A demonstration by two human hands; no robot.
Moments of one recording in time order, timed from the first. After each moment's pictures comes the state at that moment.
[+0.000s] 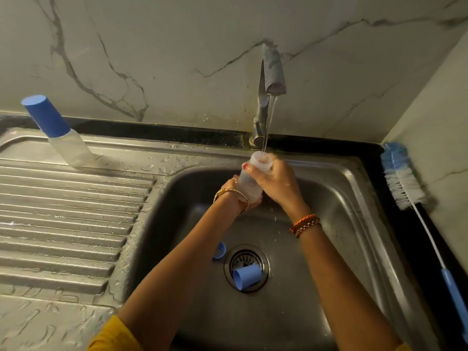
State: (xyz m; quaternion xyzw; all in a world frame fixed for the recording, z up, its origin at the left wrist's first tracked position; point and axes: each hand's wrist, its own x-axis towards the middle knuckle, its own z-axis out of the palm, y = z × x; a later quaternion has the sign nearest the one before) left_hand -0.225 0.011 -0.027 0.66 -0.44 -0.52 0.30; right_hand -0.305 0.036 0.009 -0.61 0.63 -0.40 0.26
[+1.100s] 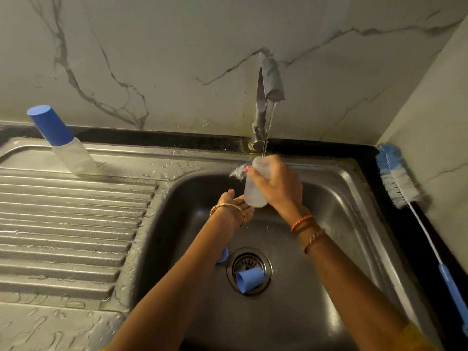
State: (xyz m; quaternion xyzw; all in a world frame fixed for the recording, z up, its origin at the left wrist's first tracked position) left_hand -0.202 0.046 0.004 0.53 -0.08 -0.76 0.37; right_hand -0.297 0.048 0.017 -0.64 0.68 -0.36 0.09
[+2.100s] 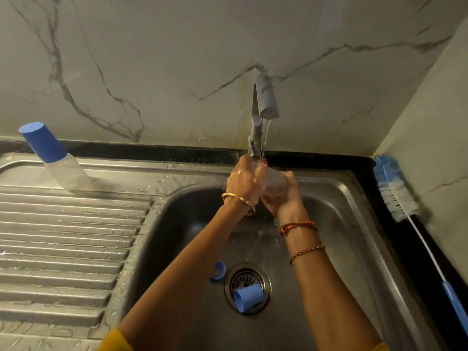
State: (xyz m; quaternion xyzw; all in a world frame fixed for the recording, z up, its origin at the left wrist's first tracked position) left_hand -0.228 0.006 0.027 0.56 -0.66 -0.29 0.41; right_hand -0.311 0.023 0.015 -0.01 0.46 -0.63 0.62
